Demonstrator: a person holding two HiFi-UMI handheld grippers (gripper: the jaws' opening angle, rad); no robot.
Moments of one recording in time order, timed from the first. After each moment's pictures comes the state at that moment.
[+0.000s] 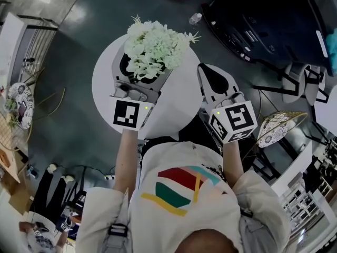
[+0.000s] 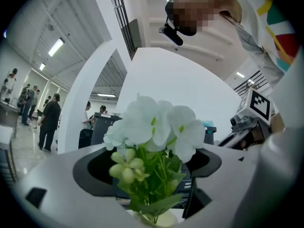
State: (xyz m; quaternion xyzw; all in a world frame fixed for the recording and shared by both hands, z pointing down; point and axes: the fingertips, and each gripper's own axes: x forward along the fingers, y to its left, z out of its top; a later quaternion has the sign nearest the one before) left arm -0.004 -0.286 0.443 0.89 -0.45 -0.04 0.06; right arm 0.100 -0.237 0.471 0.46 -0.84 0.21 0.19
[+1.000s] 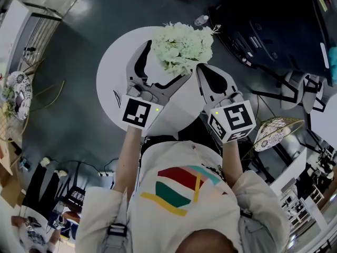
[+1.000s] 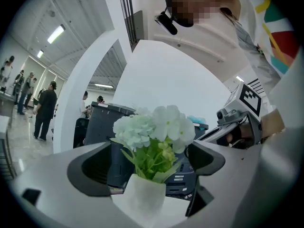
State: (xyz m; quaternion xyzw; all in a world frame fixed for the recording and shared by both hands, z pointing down) left arm -0.004 -0.259 0.469 0.90 -0.42 -0.02 0.11; right arm 0.060 -0.234 0.475 0.43 -0.86 0.20 0.21
